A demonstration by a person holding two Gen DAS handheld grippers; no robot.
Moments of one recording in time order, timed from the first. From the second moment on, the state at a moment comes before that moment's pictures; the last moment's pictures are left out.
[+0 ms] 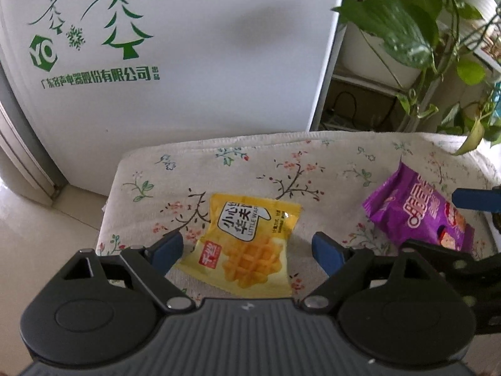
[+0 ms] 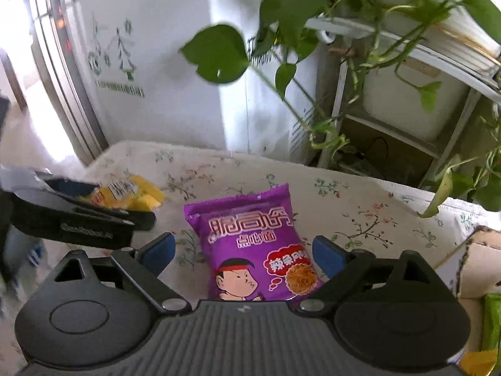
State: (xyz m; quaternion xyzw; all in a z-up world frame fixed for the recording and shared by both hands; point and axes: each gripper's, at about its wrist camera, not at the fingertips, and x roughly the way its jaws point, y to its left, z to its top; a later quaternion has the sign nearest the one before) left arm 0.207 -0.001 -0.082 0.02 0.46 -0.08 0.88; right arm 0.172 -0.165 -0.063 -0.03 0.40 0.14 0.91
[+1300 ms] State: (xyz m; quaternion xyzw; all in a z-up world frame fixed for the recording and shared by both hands) left arm 0.129 -0.003 -0.020 -0.02 0.41 -0.09 0.91; right arm 0.087 -0.193 -0.005 0.03 0.42 0.06 0.91
